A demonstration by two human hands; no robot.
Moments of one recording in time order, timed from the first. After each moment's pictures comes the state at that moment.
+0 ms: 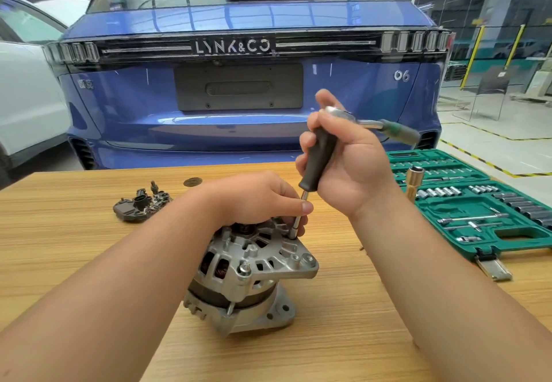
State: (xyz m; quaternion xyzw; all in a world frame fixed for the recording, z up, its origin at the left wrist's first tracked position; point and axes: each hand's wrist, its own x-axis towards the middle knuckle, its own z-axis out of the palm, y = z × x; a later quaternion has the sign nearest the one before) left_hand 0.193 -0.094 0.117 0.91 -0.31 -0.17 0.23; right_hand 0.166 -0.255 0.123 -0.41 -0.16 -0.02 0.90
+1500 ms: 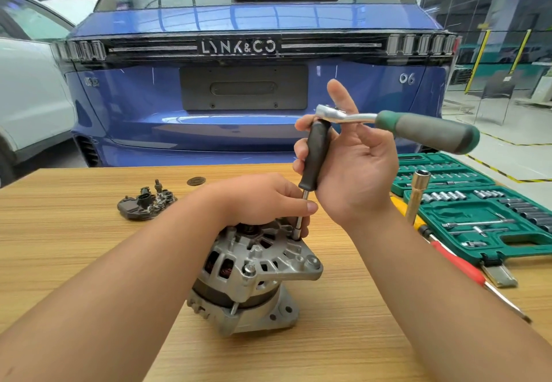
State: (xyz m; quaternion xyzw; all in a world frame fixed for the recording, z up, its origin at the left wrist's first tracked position) left_hand 0.195 -0.093 0.116 0.91 -0.32 -0.16 0.23; right_hand 0.174 -0.250 0.104 -0.38 -0.33 -0.06 0.86
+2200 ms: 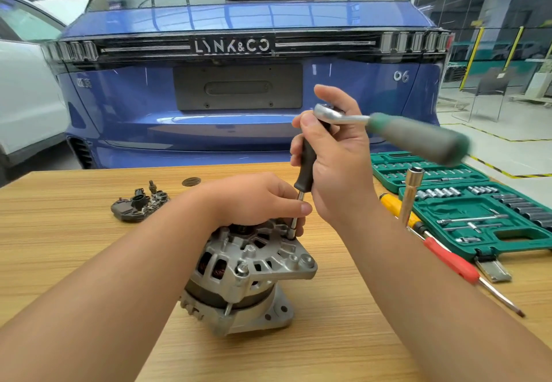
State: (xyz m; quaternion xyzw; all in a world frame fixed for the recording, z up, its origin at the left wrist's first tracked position) left_hand 0.195 -0.093 0.116 0.91 -0.33 -0.15 0.21; right_hand 0.165 -0.233 0.111 -0.53 -0.23 -0.25 0.78
